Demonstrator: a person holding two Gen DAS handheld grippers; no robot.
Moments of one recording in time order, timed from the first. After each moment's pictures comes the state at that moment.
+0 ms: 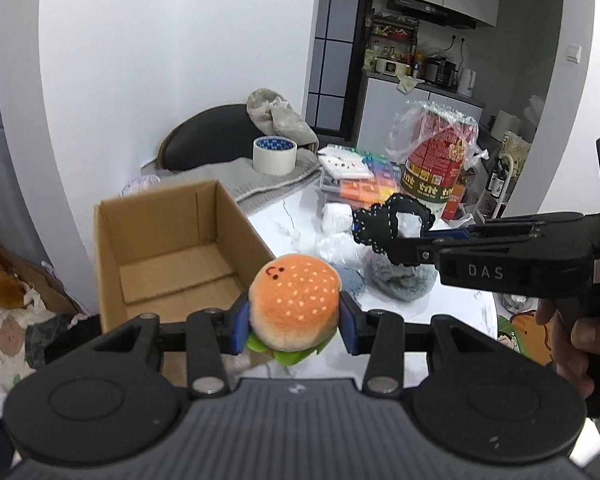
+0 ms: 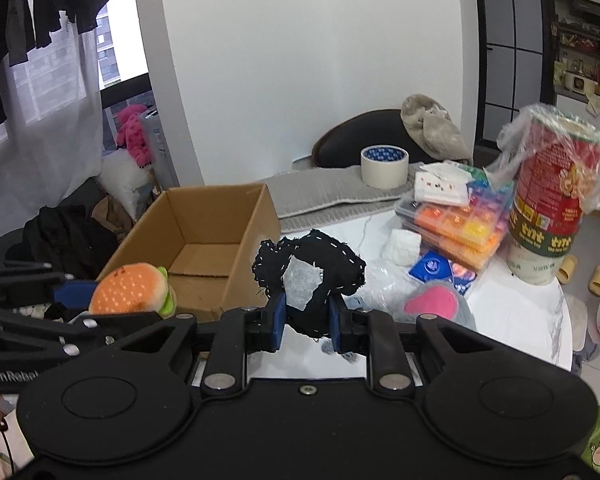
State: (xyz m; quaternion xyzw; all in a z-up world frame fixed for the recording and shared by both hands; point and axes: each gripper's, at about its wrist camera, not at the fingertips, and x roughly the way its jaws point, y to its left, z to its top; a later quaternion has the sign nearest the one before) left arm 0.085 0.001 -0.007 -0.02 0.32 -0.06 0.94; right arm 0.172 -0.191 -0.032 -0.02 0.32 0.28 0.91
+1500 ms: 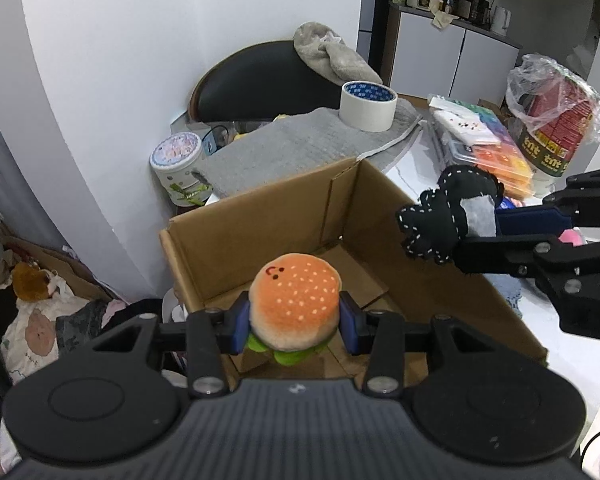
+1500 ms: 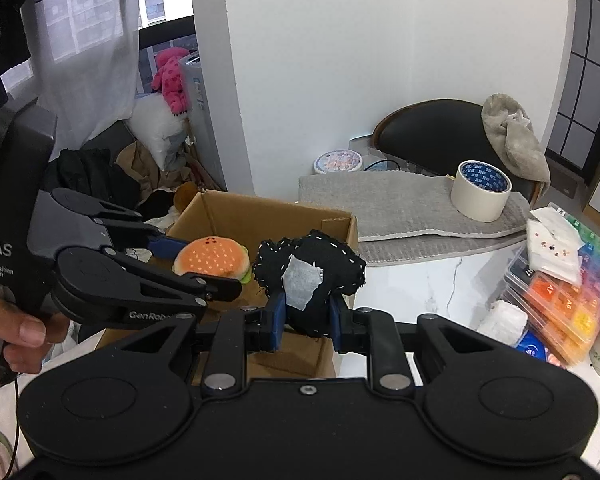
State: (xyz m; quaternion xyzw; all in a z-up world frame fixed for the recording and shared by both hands) left arm 0.224 0.118 -0.055 0.02 0.42 -0.04 0.90; right arm 0.239 -0.061 -0.030 -0.10 0.36 0.33 0.87
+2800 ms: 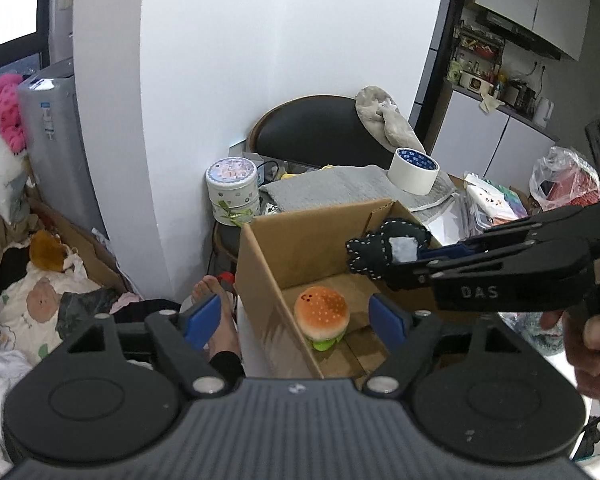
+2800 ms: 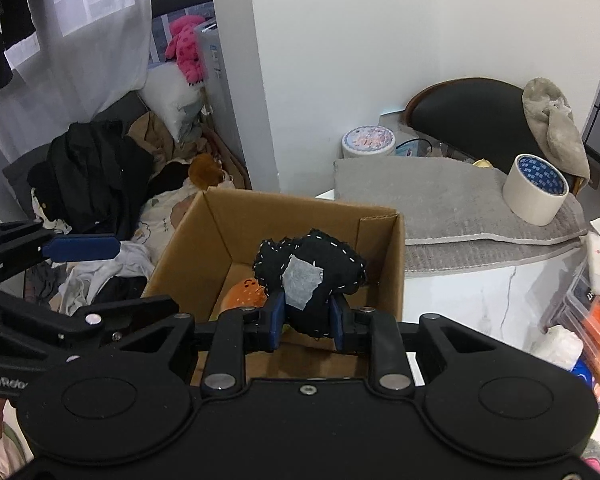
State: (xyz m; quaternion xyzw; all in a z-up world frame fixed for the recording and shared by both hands) left arm 0.163 0.158 -0.033 -0.08 0.35 0.03 0.93; right arm 0.267 -0.004 -0.051 -0.12 0.40 0.36 0.84
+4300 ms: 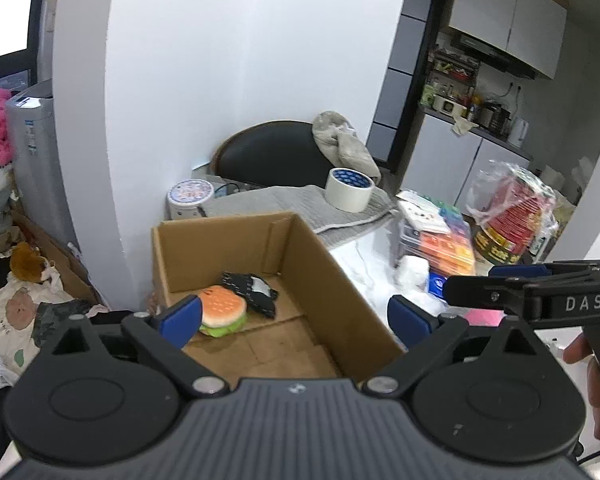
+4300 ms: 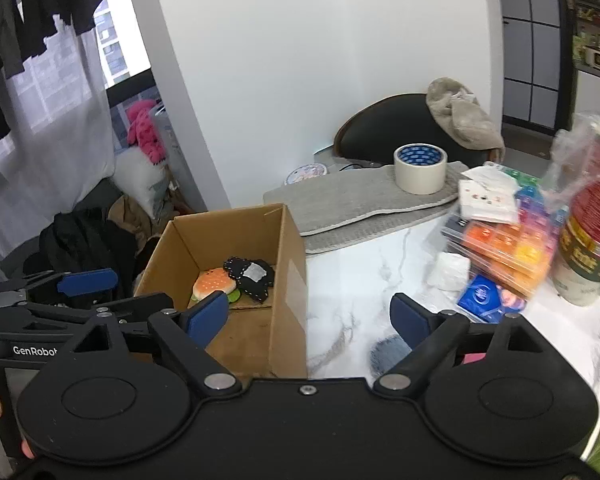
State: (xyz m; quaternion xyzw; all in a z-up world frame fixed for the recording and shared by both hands) left arm 0.127 0.072 -0.009 -0.09 0.30 0.00 0.95; right arm 0.218 -0.150 -0.019 0.00 0.35 0.30 0.89
